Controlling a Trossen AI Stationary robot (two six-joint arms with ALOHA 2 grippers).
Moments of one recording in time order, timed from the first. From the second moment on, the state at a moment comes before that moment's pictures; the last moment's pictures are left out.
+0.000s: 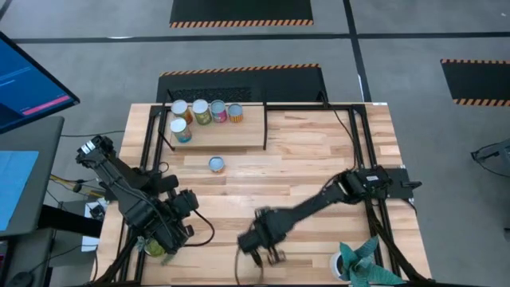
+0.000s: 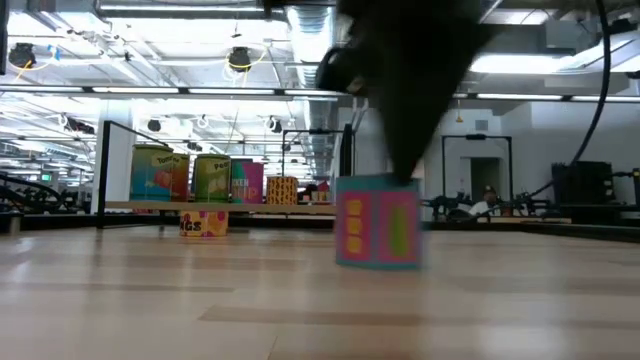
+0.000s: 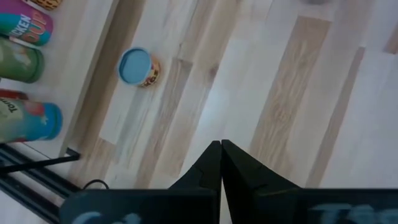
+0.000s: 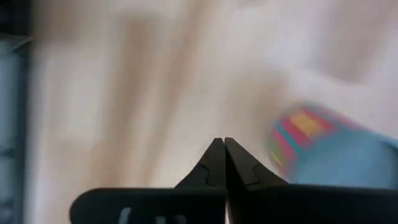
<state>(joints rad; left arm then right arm) -0.76 1.53 1.51 -1.56 -0.49 -1.11 0.46 2.35 2.11 -1.22 -0.04 0.17</state>
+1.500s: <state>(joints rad) -0.76 1.53 1.51 -1.57 -0.56 -1.03 0.12 2.29 1.91 -1.16 -0.03 -0.16</state>
